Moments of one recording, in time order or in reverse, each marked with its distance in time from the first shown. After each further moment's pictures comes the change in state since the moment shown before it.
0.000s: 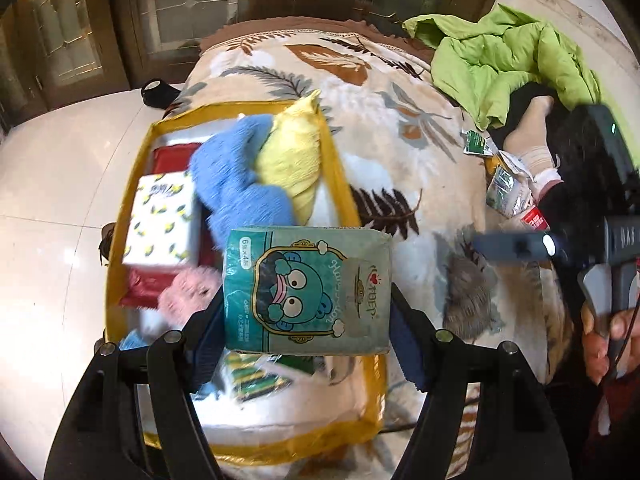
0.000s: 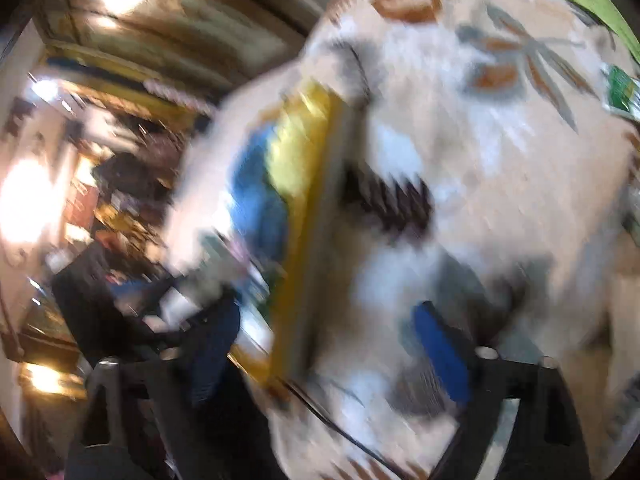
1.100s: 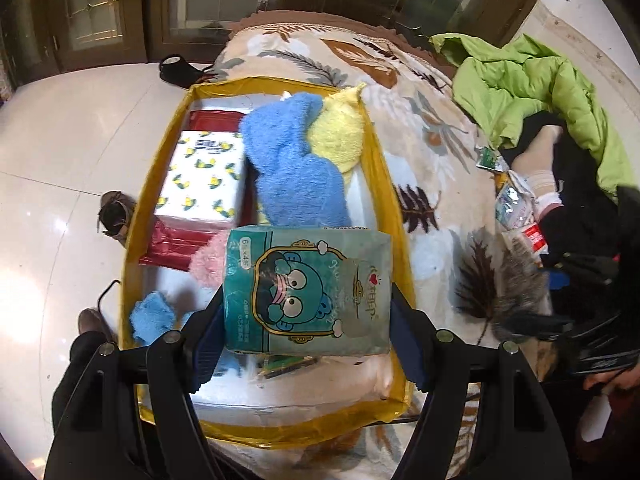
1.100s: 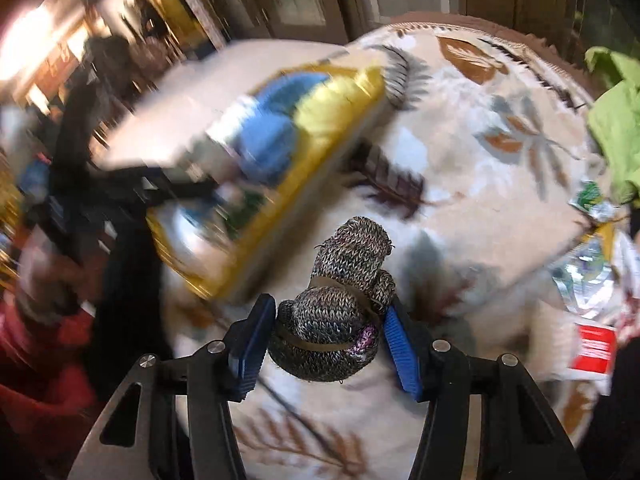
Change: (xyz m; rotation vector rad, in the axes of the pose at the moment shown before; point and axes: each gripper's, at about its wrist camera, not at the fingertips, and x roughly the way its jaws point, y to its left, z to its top) left arm -0.003 0.039 -0.017 -0.122 0.003 -0.030; right arm -0.006 0.067 -0.029 -0.399 -0.023 -0.231
